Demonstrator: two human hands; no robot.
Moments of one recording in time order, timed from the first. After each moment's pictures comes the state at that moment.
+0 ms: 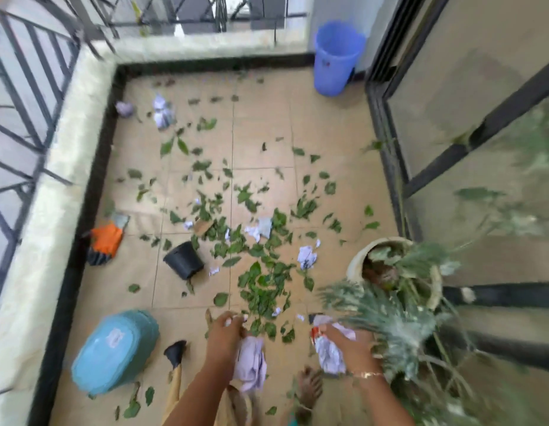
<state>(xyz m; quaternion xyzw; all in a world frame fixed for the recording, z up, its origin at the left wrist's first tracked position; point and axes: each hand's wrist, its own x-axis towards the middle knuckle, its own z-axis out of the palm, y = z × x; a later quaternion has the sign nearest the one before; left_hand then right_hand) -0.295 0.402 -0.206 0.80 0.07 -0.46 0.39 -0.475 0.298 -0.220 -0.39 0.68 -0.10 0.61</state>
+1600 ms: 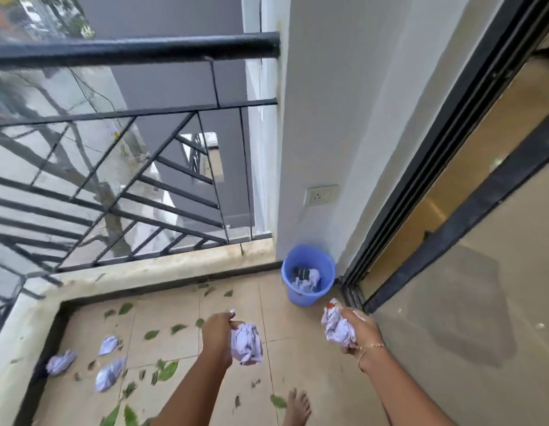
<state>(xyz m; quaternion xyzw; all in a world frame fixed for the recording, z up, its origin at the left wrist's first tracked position) 0.108 -0.321 -0.038 0.72 0.11 -0.46 0.51 -0.116 -0.432 -0.040 -0.29 0.62 -0.27 0.68</state>
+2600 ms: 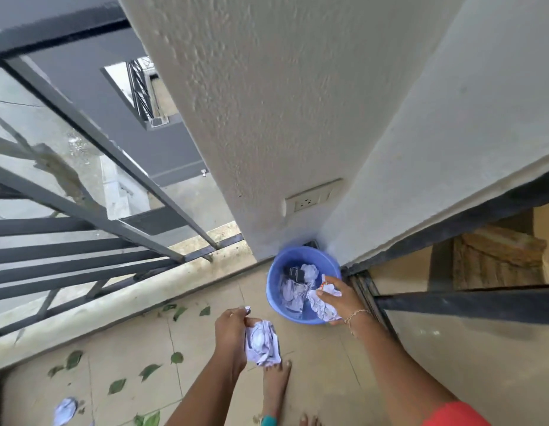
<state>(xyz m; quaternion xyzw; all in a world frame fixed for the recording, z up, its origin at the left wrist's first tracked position) 0.164 -0.624 -0.191 0.73 0.12 -0.53 0.40 -0.030 -0.719 -0.250 -0.38 0.67 -0.11 0.63</state>
